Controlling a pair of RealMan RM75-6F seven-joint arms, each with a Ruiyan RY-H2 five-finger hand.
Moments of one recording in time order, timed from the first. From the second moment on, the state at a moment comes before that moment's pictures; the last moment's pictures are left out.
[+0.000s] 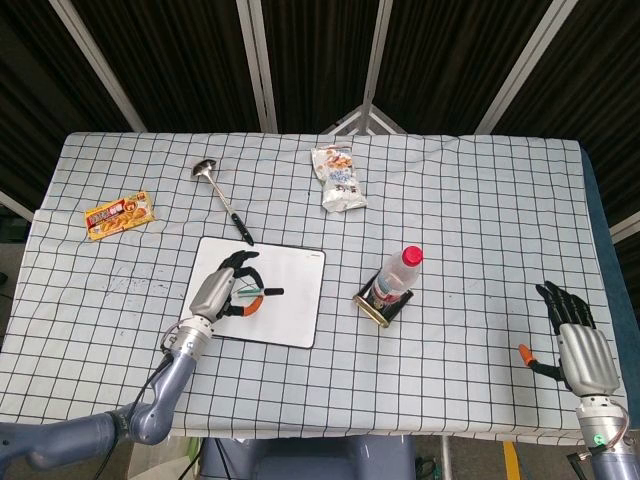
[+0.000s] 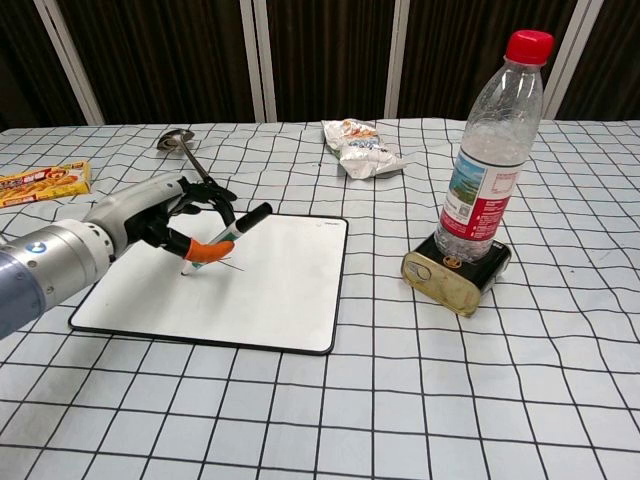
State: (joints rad) left arm -0.62 -1.74 -0.23 -1.41 1.10 0.99 -0.14; right arm 0.12 -1.11 0.08 -1.72 -1.38 1.36 0.06
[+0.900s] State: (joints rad) left arm -0.69 -1.82 -0.31 -1.34 1.14 1.01 -0.19; right arm 0.12 -1.10 0.08 -1.73 -1.37 1.34 0.08
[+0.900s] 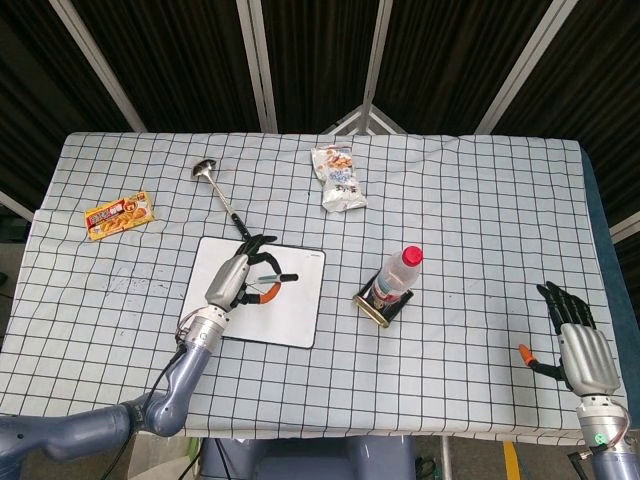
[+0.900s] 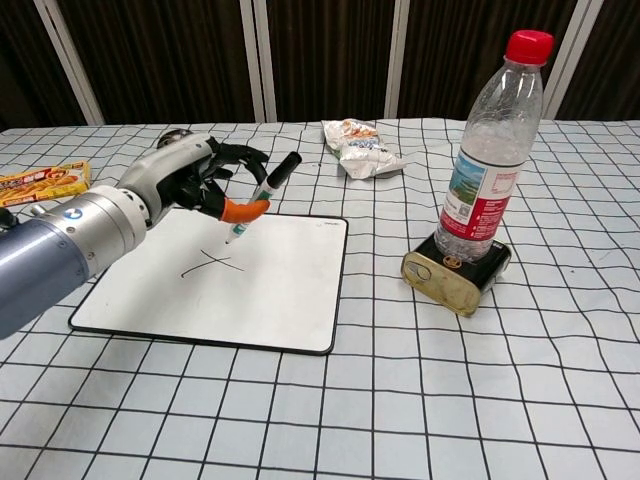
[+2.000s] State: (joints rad) left arm -0.71 -1.90 -0.30 -1.23 1.16 0.97 -0.24; right arm 0.12 -1.10 0.08 -1.73 -1.37 1.34 0.09
